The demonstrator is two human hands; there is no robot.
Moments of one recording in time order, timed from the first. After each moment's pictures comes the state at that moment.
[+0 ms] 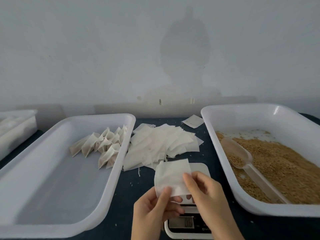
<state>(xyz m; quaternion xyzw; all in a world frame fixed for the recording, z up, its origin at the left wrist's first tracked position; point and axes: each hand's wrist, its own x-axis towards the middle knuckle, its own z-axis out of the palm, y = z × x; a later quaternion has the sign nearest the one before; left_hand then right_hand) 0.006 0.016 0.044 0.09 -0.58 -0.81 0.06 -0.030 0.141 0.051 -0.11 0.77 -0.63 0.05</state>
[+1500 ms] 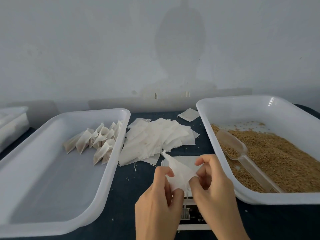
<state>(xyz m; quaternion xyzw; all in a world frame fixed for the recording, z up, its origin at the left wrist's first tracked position) 0.016 0.037 0.063 0.00 -0.90 -0.37 0.25 -0.016 0.153 0.070 -0.09 0.83 -0.54 -0.13</state>
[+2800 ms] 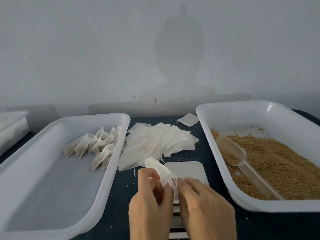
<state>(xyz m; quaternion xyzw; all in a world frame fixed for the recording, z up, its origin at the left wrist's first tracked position) 0.009 0.032 0.067 0.06 -0.84 -0.45 0.30 -0.006 0.135 0.072 -0.19 0.92 -0.25 -0.22</state>
